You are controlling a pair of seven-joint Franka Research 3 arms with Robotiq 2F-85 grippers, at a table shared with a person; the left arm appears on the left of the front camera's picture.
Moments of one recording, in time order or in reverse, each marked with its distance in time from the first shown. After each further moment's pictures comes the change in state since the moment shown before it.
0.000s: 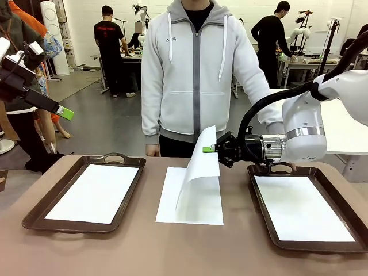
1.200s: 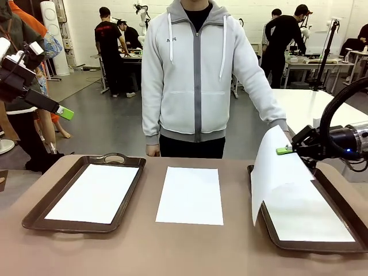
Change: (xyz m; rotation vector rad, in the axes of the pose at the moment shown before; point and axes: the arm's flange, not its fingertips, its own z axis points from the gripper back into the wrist) left arm 0.000 0.000 0.000 0.000 0.000 0.000; right arm -0.080 0.067 0.211 -0.182 0.037 -0.085
